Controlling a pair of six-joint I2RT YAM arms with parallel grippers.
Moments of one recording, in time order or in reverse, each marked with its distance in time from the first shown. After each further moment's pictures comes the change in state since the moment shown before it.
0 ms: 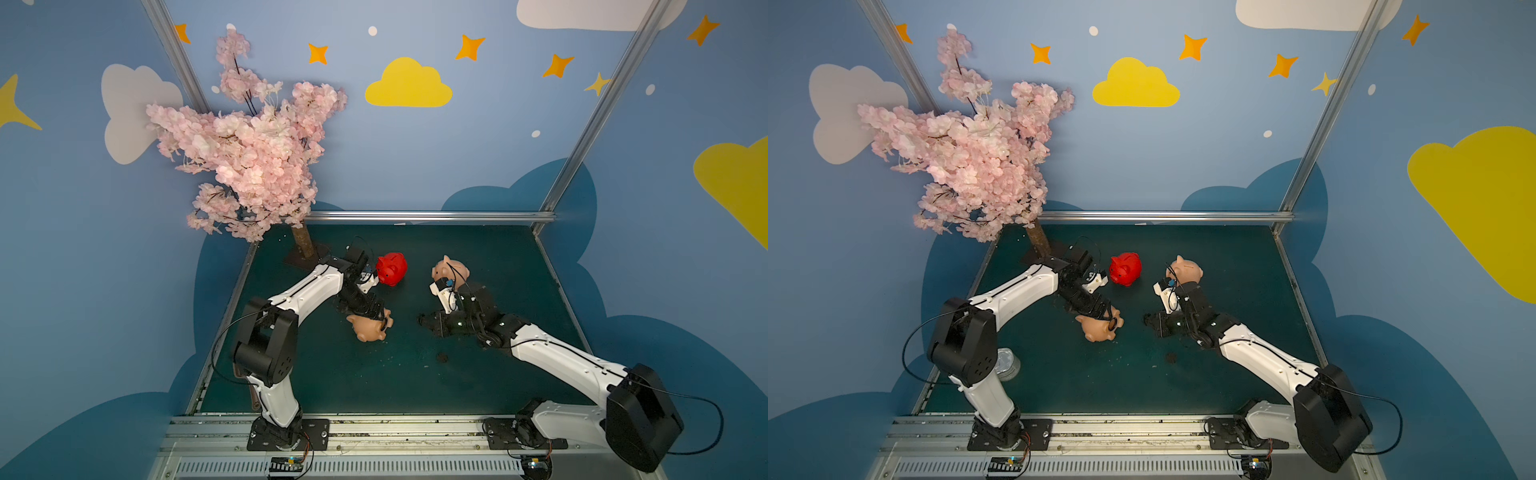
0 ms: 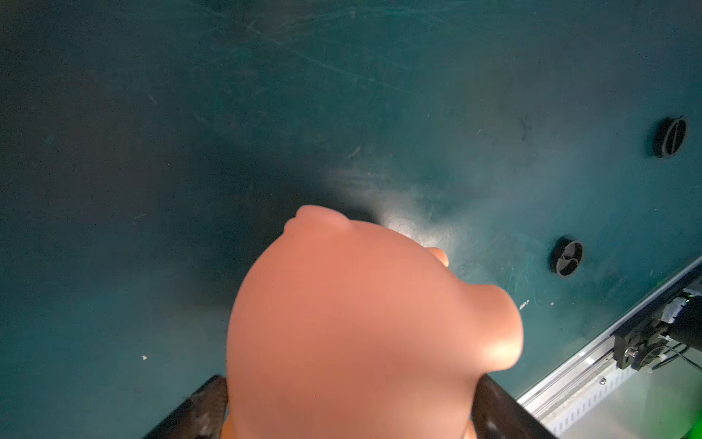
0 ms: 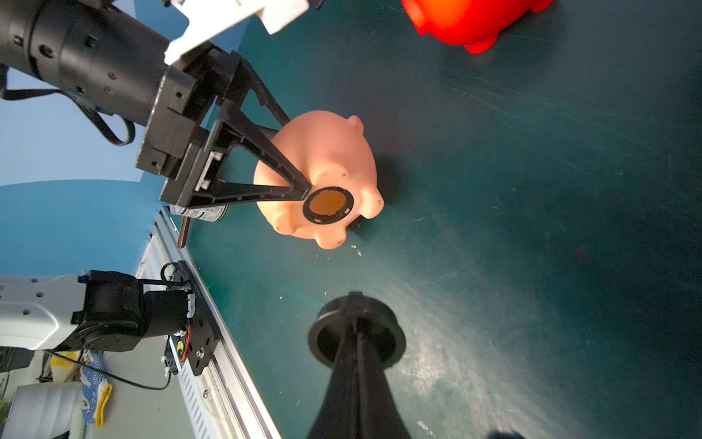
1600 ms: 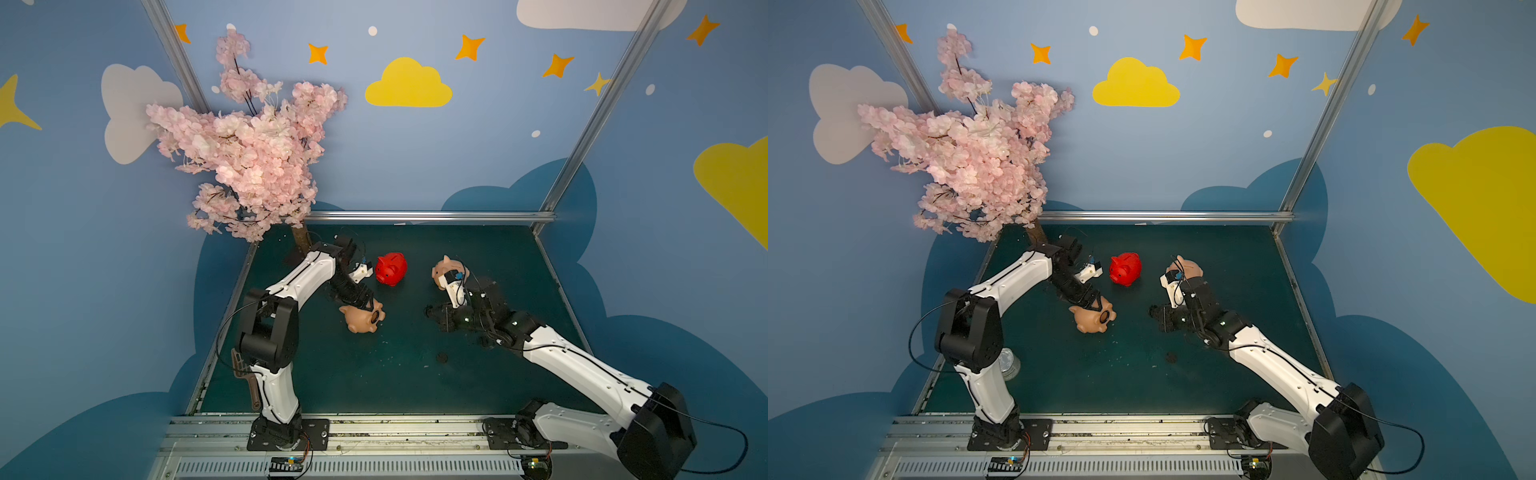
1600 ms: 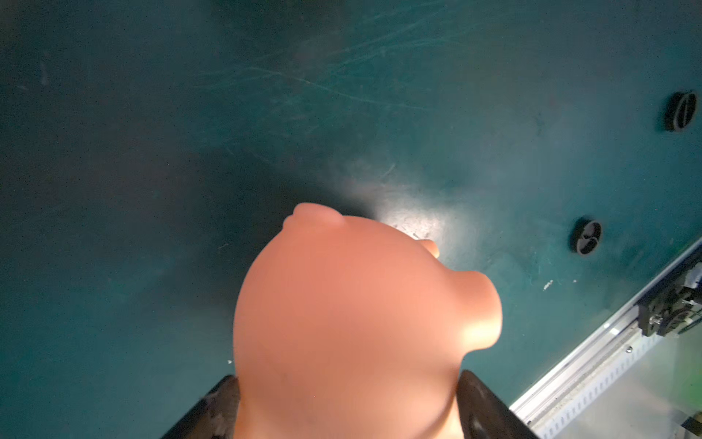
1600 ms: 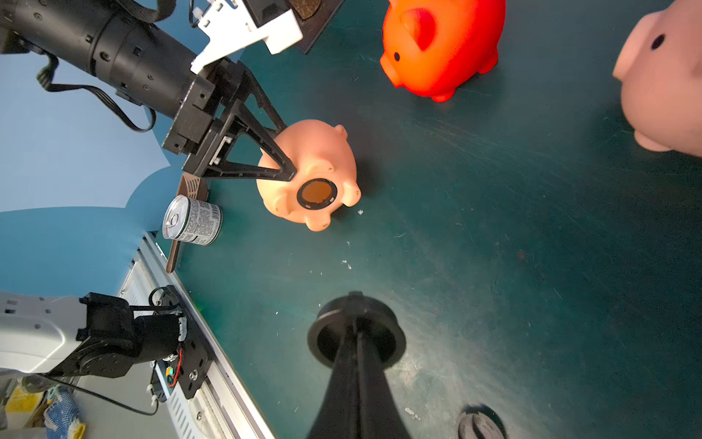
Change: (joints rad) left arm 0.091 0.081 0.150 -0.134 0.025 0.212; right arm 0.001 -0.098 0.077 -0.144 0.108 0.007
